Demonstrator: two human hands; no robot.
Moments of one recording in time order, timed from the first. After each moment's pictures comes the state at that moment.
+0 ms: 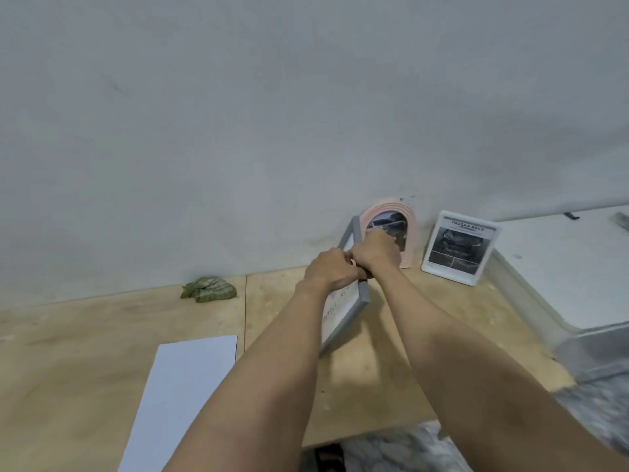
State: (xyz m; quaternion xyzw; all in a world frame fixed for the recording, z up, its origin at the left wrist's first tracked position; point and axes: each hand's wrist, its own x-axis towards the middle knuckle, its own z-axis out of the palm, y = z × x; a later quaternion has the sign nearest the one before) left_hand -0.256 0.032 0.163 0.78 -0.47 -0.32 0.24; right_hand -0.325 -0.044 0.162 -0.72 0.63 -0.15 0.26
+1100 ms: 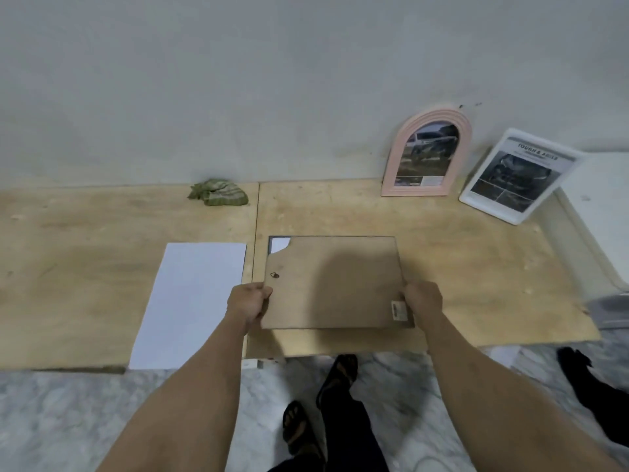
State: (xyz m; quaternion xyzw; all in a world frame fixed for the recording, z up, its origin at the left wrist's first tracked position) left_hand -0.186 0.212 -0.042 0.81 -0.02 -0.42 0.41; right_hand -0.435 0.007 -0.040 -0.56 0.72 -0.02 0.41
